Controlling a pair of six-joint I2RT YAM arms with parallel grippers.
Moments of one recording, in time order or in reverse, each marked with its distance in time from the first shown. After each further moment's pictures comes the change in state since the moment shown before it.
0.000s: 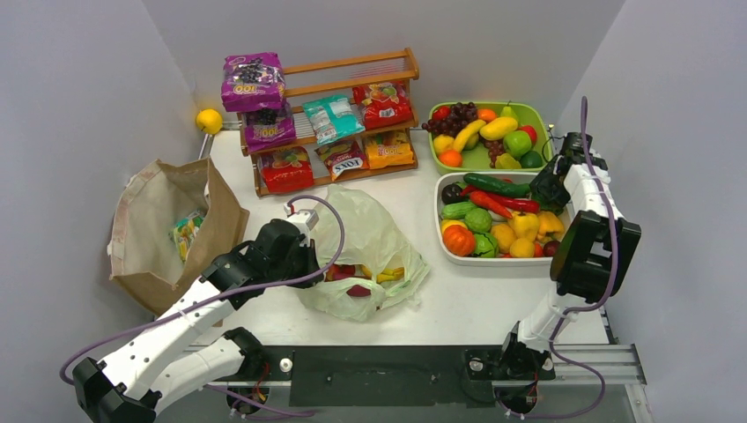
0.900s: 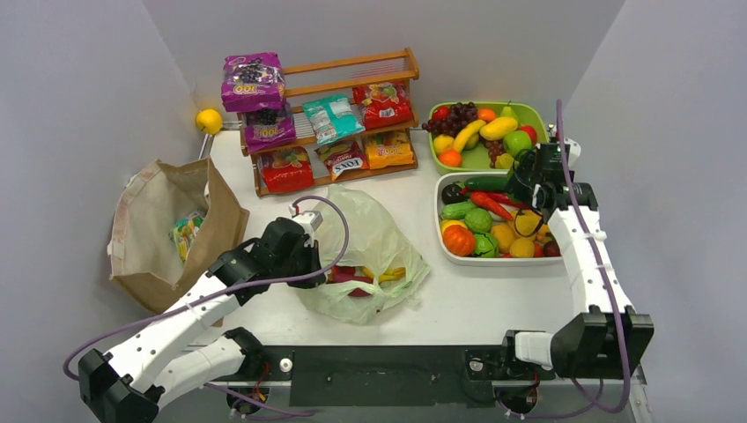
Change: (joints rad) left arm 0.001 0.036 0.000 0.001 0.023 0.001; right arm 0.272 -0.491 -0.196 -0.024 0.055 0.010
